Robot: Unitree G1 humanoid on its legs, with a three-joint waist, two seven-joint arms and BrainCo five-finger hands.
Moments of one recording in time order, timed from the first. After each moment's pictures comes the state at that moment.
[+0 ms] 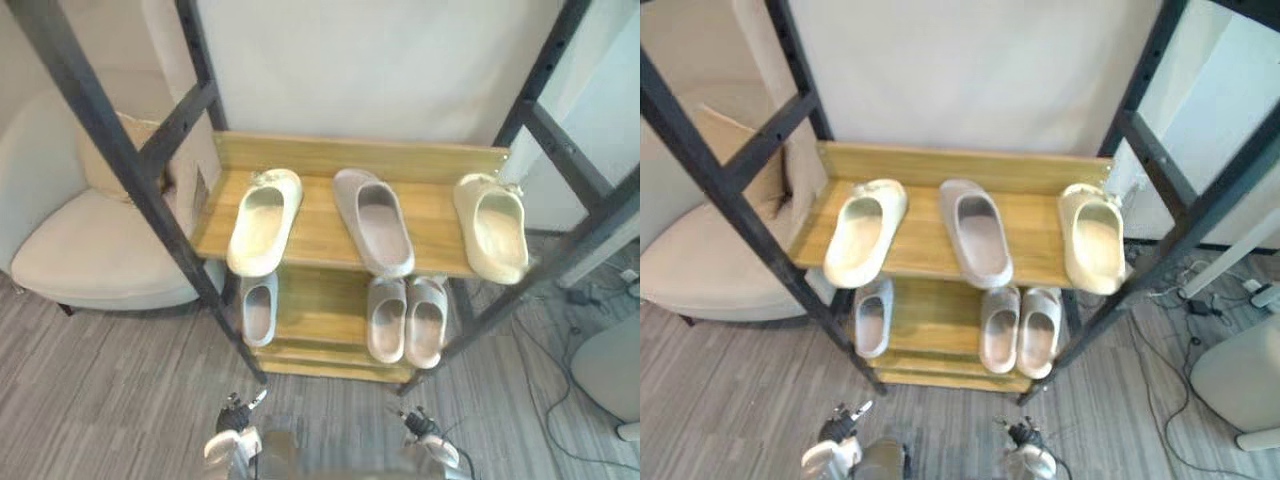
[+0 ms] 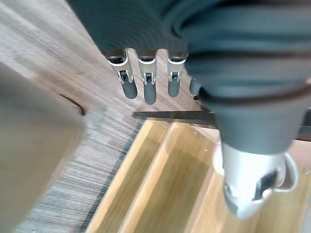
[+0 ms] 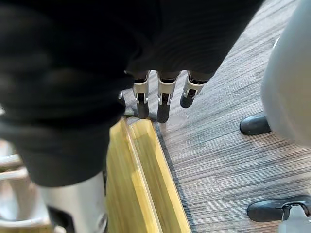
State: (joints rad) left arm 0.03 -0.02 0.28 0.98 -0.15 -0.10 0.08; right arm 0.01 0.07 -0.26 1.00 0.16 -0.03 -0.12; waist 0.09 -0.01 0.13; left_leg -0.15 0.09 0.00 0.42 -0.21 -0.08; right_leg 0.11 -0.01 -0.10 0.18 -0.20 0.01
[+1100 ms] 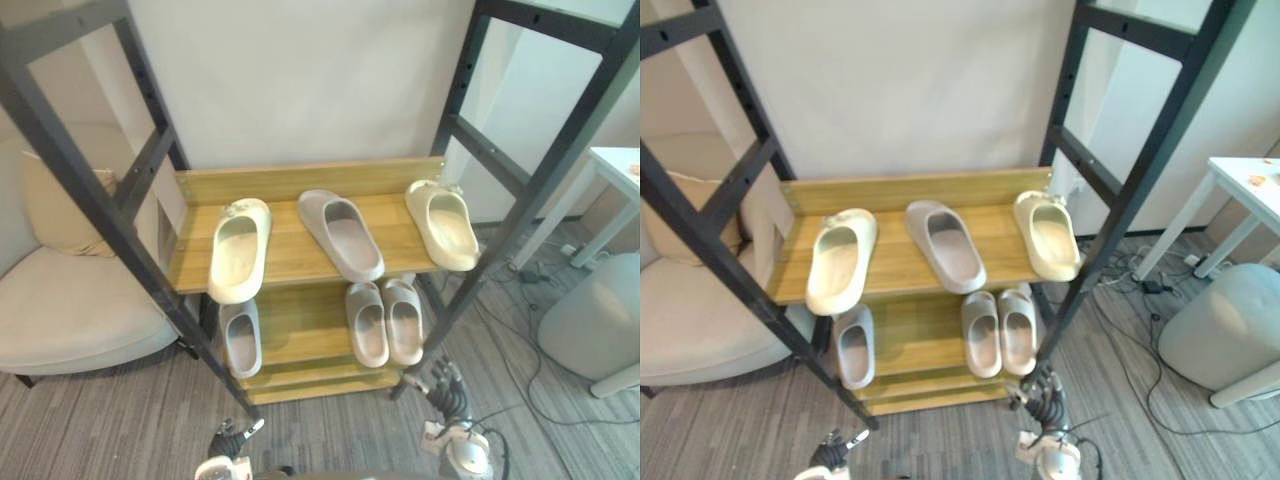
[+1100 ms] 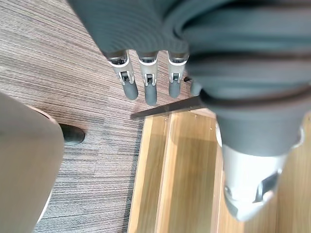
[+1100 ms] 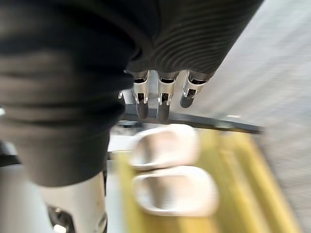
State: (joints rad) left arm 0.12 0.03 0.18 0.98 -0.08 -0.10 0.09; right arm 0.42 0.03 -0.03 0.02 -0.02 -0.06 -0.16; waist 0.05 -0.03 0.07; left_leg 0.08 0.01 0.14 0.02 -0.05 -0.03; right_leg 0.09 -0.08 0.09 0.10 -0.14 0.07
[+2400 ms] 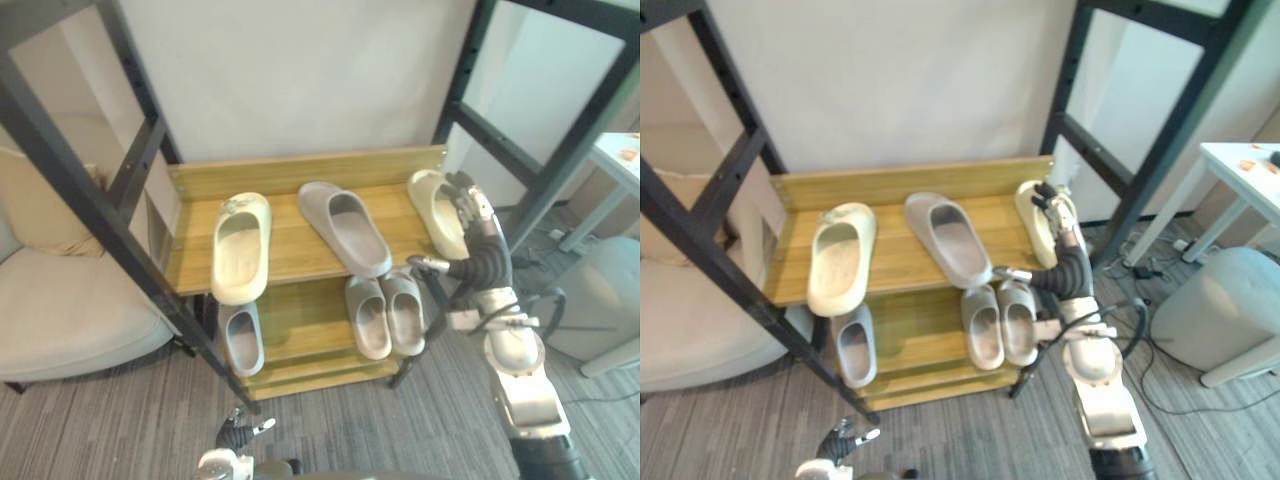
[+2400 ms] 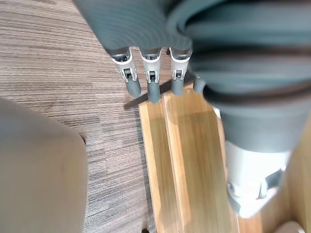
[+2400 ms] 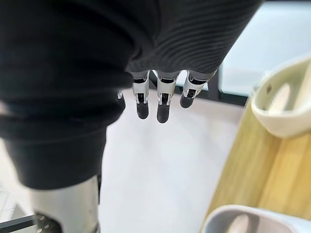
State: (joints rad) left arm 0.09 0.11 0.00 1.01 -0.04 -0.15 0.05; right arm -0.11 -0.35 0.01 -0.20 0.00 -0.20 -0.09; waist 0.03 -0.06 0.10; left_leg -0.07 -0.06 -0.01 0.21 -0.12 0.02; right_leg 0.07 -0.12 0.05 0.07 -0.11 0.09
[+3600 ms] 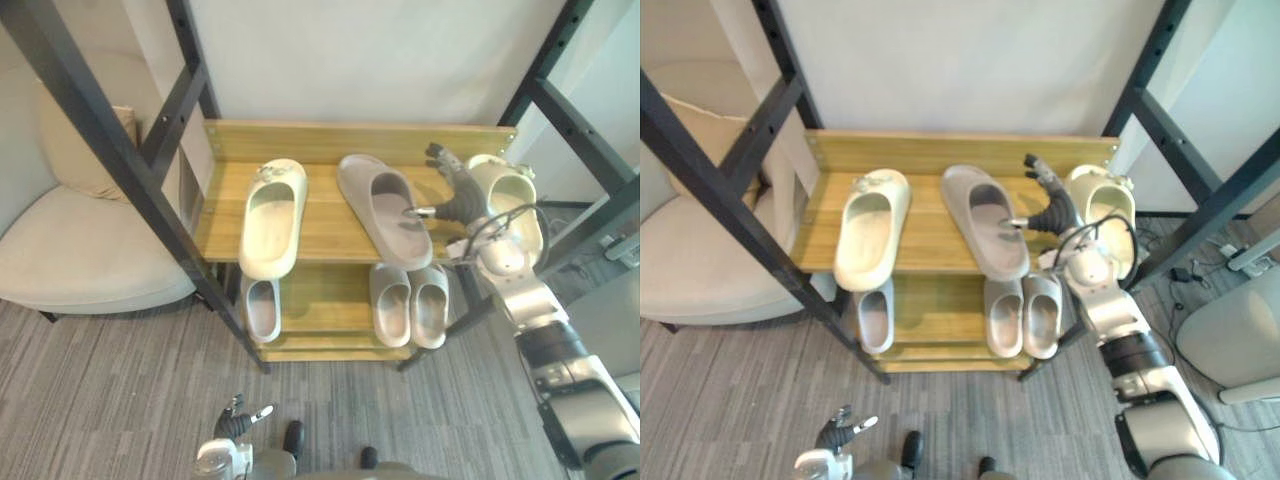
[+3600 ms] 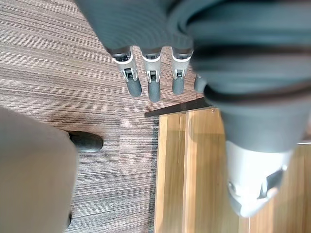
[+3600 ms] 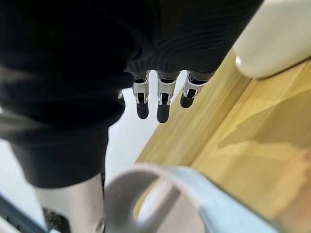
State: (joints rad) left arm 0.08 0.10 0.02 0.99 -0.09 -0.16 0.05; right arm -0.60 -0.59 0.24 0.35 0.08 -0.13 -0.02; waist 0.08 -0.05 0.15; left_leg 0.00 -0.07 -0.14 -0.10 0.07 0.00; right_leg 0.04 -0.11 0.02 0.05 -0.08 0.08
